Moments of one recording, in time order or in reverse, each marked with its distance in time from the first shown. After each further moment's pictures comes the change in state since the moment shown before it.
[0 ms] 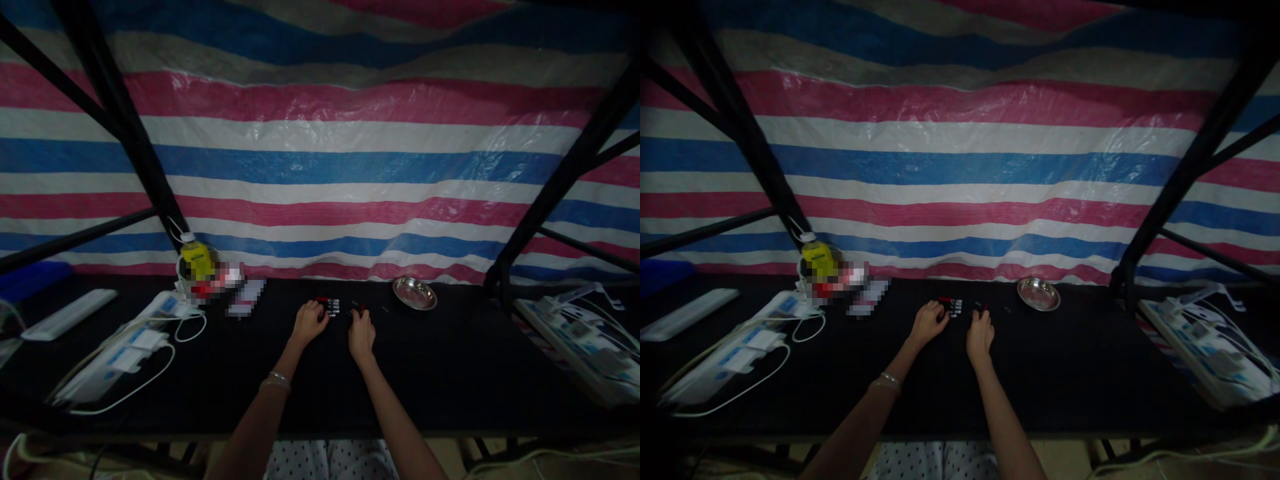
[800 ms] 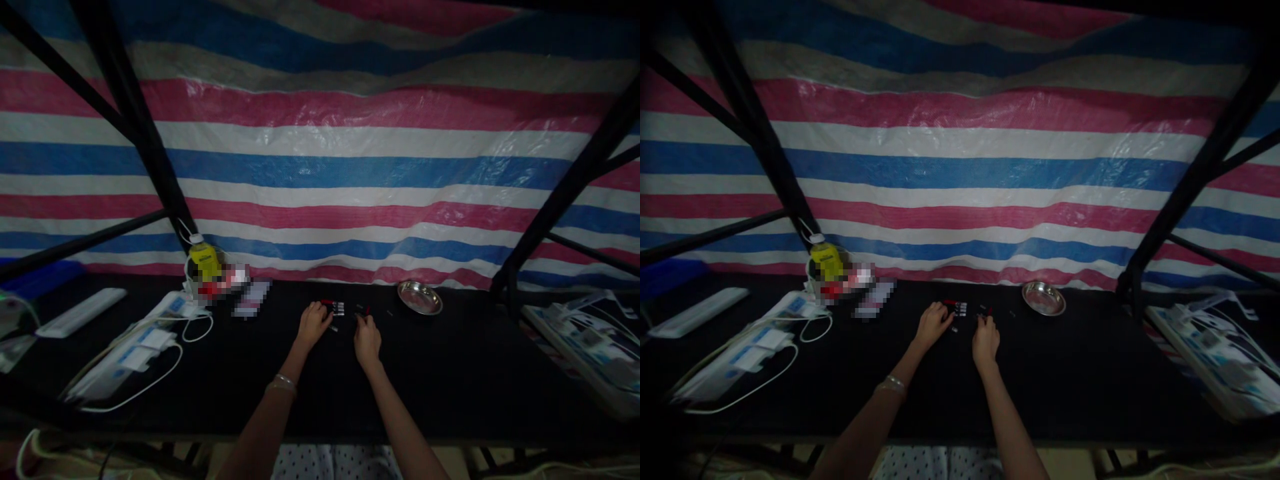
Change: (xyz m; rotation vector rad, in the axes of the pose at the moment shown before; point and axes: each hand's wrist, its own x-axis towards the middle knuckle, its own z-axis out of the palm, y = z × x) left_hand -0.001 -0.005 0.006 0.012 0.004 -0.062; right_hand -0.004 0.007 0.007 0.084 0.039 -0.055
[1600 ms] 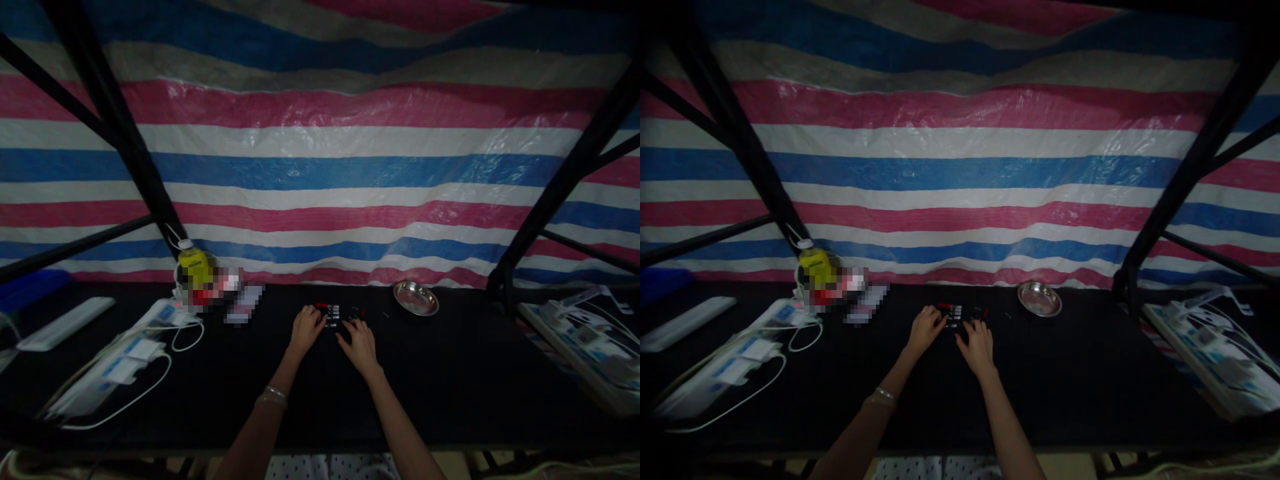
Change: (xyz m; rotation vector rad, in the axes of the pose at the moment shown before) left_hand 0.000 -0.003 0.000 -0.004 -0.008 0.004; right_hand -0.005 0.001 -0.015 0.164 -0.019 -0.234
